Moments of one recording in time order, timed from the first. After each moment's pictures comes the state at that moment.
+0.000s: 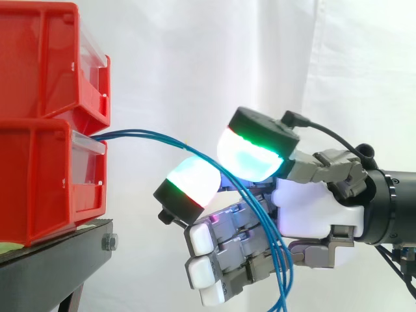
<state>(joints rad) 0.05 -2.35 -1.20 -2.66 -1.60 -0.03</state>
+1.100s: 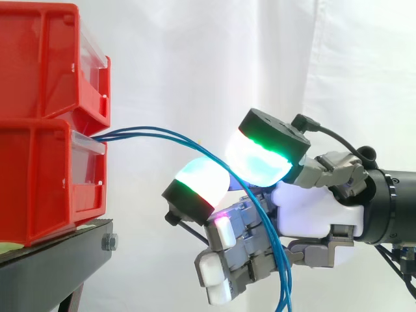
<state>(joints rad) 0.04 -2.35 -1.20 -2.65 -1.60 -0.03</state>
